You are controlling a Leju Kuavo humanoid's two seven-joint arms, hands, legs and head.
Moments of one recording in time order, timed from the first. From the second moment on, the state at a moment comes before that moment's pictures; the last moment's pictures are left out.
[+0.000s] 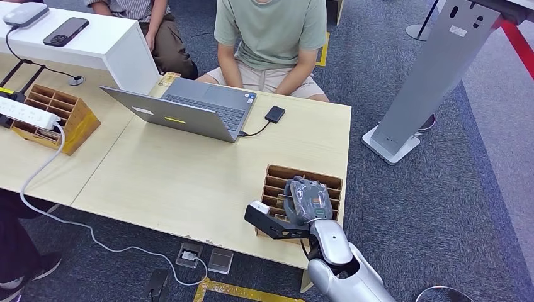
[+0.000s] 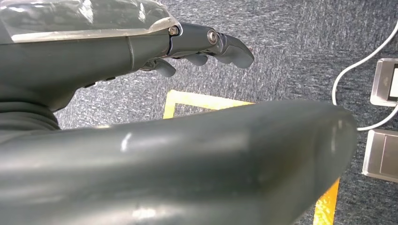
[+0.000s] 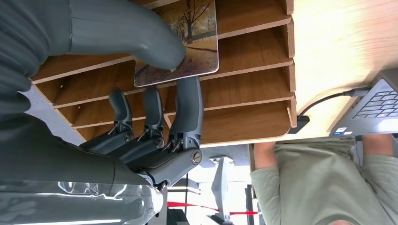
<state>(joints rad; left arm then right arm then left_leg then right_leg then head) -0.13 0.05 -1.07 -0.23 1.20 0.44 -0.21 -0.48 0.05 0.85 -1.05 1.03 -0.02 0.28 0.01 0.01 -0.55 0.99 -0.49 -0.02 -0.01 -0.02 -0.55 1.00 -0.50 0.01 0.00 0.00</state>
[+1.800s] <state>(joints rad) -0.13 0.05 -1.07 -0.23 1.20 0.44 -0.21 -0.56 -0.10 0.58 -1.45 1.05 -0.24 0.29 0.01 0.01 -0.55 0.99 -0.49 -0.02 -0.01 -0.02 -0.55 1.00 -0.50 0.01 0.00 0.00</state>
